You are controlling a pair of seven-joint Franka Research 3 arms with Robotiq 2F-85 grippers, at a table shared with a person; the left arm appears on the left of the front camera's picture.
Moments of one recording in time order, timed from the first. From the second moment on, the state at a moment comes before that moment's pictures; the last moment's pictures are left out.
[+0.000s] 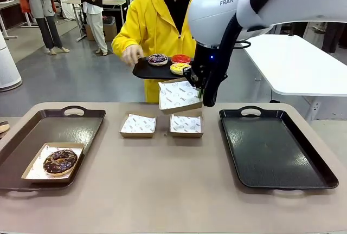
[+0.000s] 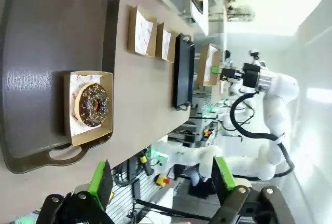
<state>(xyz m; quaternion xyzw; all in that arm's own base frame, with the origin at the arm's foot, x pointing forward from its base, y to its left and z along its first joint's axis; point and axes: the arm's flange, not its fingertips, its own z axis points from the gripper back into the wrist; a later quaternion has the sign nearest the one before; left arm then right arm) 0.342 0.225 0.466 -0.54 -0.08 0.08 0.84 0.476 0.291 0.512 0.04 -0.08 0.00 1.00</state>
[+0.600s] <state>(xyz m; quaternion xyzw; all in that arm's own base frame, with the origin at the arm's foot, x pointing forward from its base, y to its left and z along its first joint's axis) 0.337 0.252 0.432 -0.55 -0.06 0.10 0.83 0.513 0.279 0.505 0.04 -0.06 -0.02 1.00</state>
